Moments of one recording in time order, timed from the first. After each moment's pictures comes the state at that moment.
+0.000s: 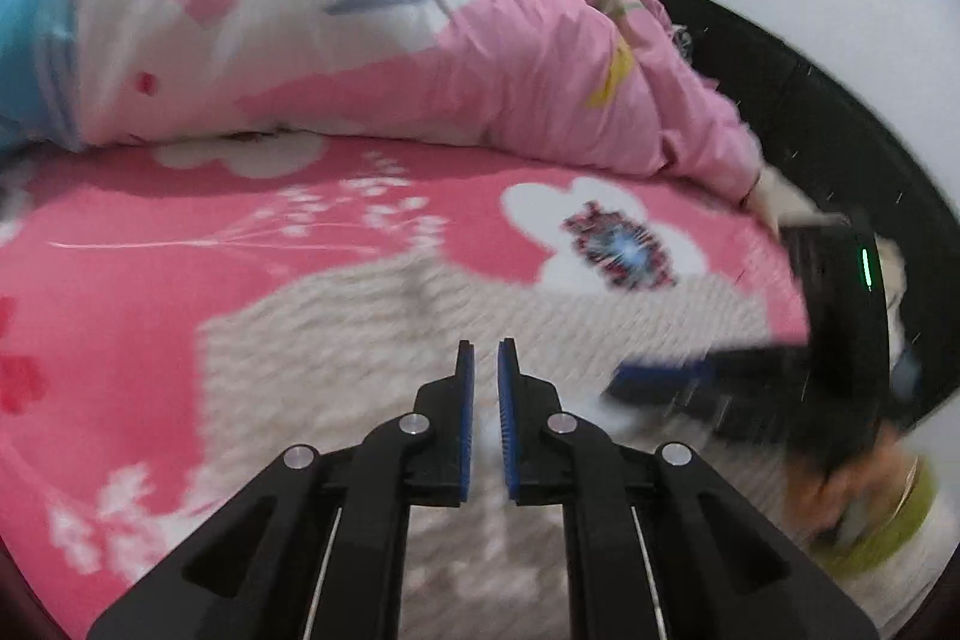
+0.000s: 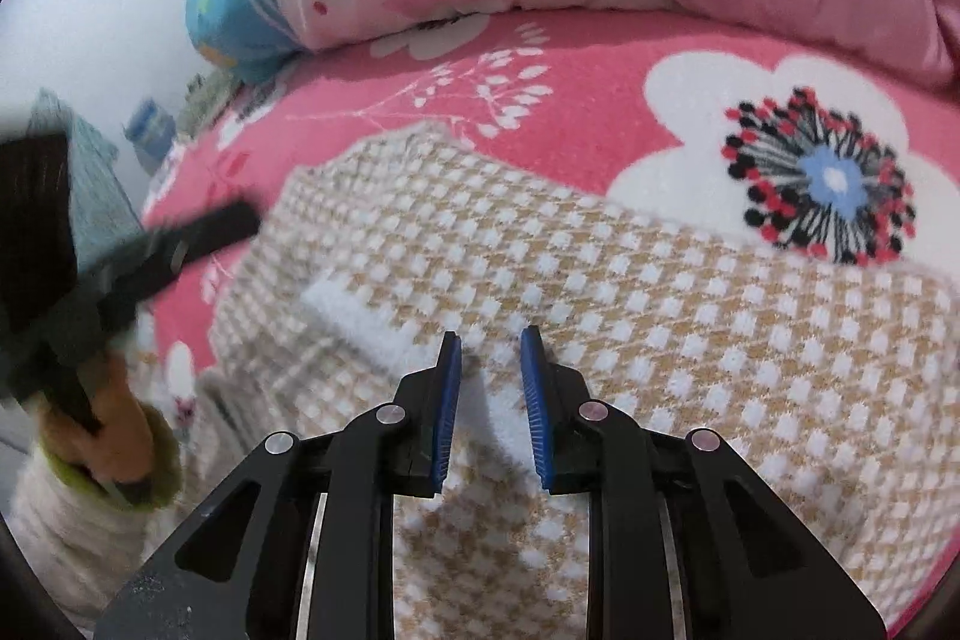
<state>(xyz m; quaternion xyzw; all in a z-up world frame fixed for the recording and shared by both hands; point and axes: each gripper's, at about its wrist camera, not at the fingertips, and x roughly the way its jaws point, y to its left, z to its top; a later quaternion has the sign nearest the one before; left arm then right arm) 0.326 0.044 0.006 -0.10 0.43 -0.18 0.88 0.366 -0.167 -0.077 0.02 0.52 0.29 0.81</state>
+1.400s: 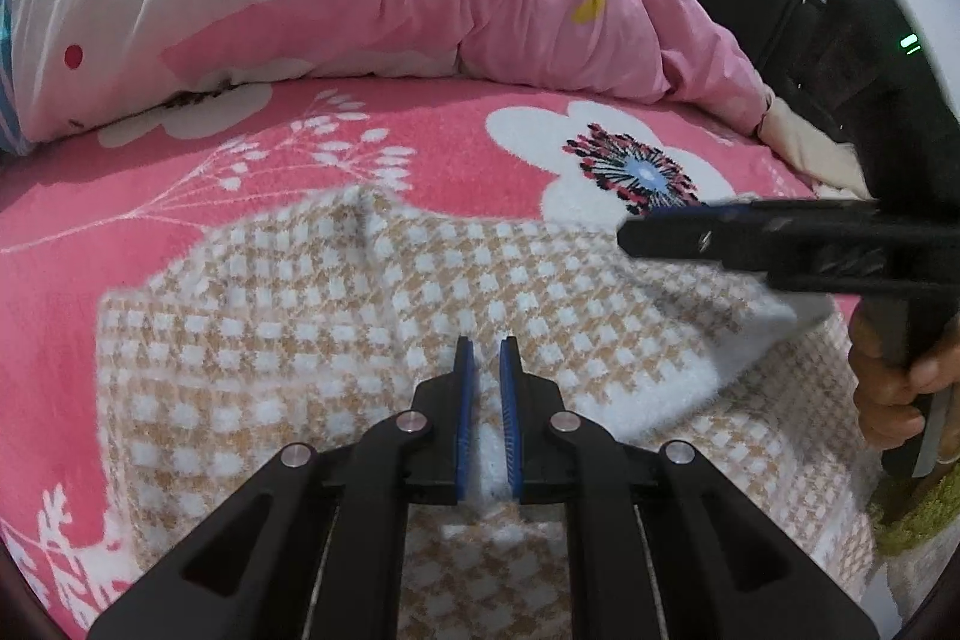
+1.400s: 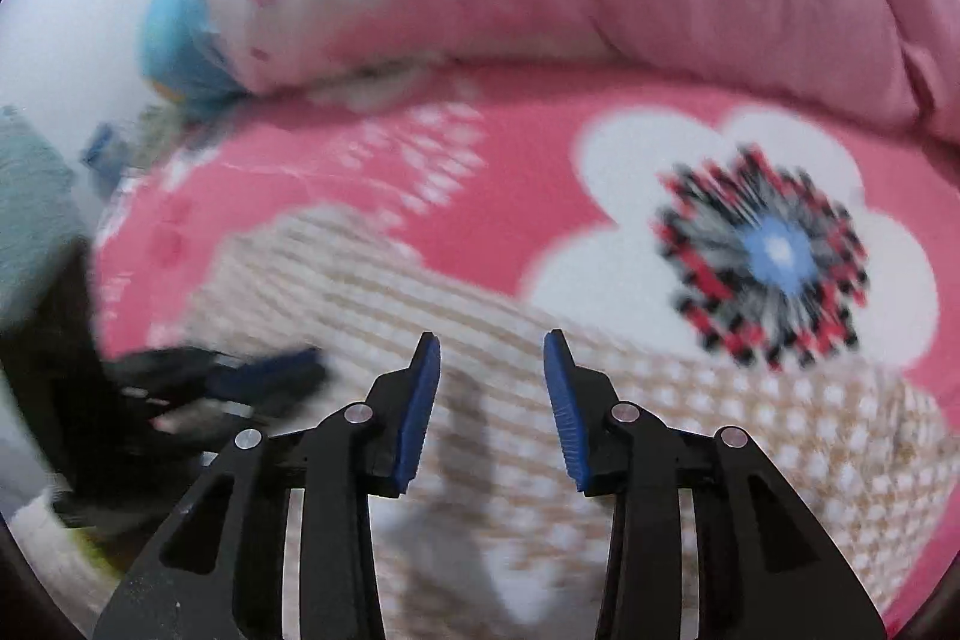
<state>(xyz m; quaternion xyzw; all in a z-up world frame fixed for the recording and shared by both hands) 0.327 0.016 -0.050 -0.04 0.45 -0.20 0.87 0.394 -0.191 -0.059 0.02 0.48 0.25 0.84</state>
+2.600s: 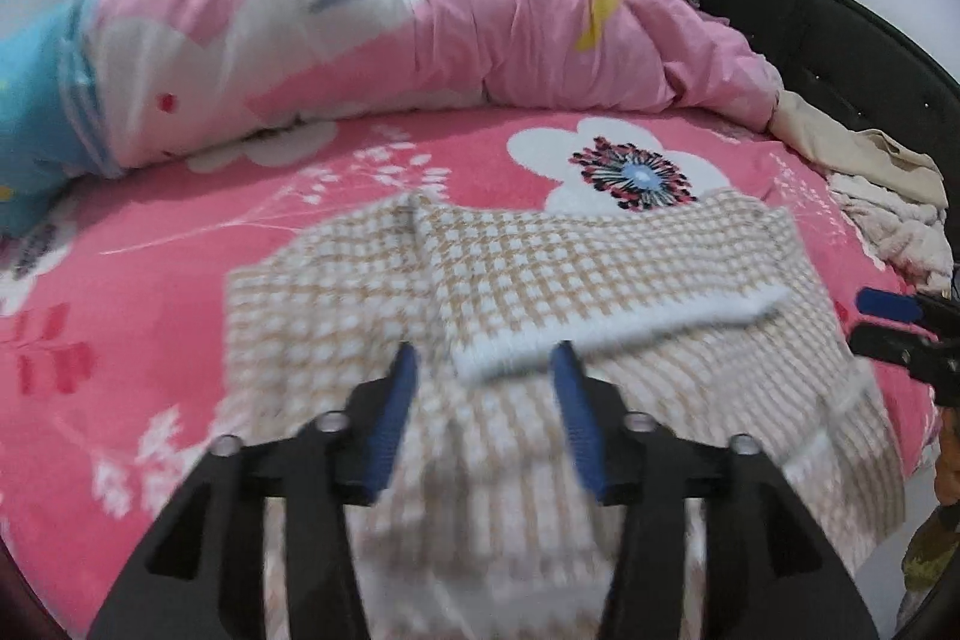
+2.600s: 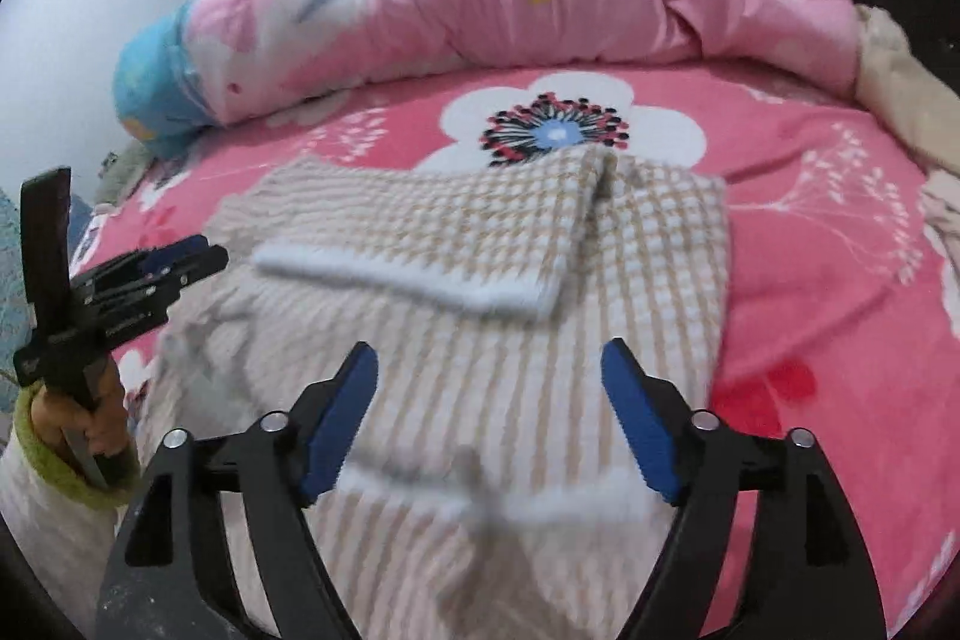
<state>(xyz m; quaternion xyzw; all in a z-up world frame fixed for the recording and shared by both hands) 0.252 0.020 0.009 0.02 0.43 -0.12 0.89 0.220 -0.305 -0.026 0.05 0.45 0.13 0.88</state>
